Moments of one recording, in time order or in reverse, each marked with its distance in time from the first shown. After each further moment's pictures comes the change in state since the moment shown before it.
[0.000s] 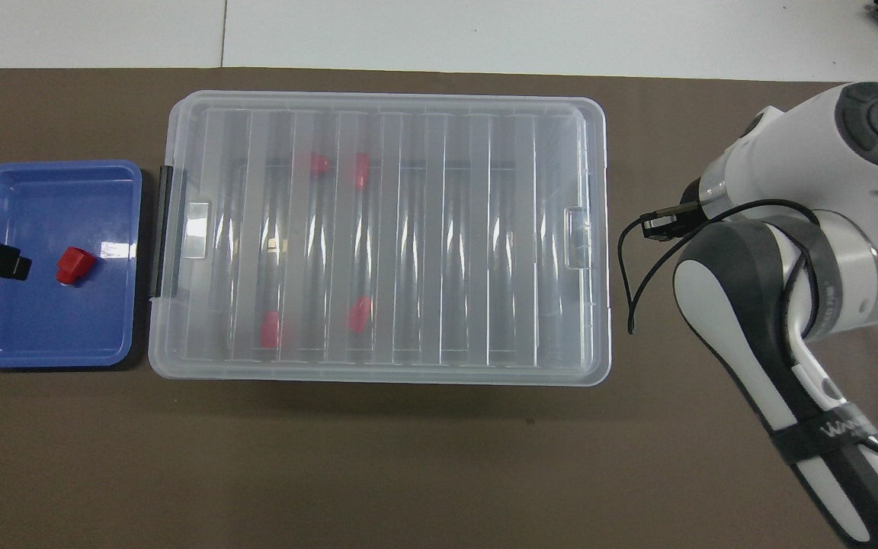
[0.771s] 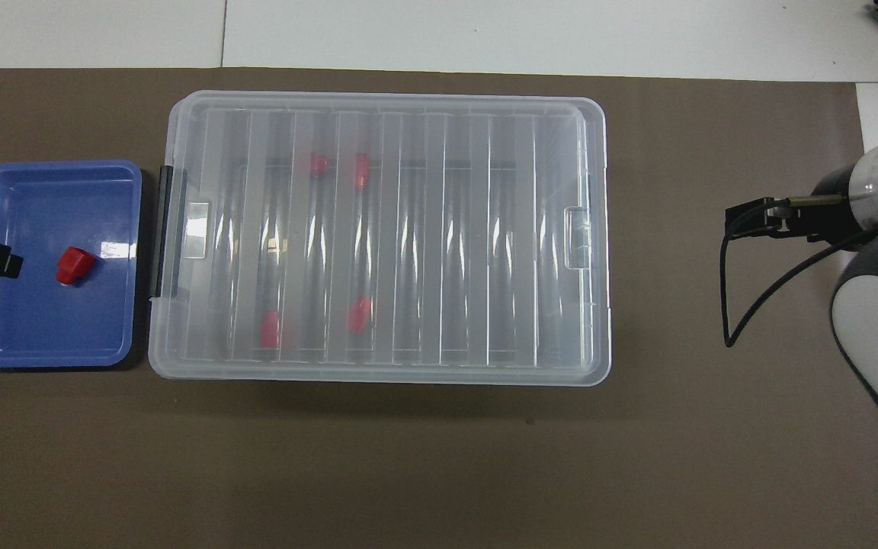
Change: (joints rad) left arm 0.005 0.000 0.013 0.000 0.000 0.007 0.000; right arm -0.050 -0.133 -0.002 0.080 0.001 -0.178 0.083
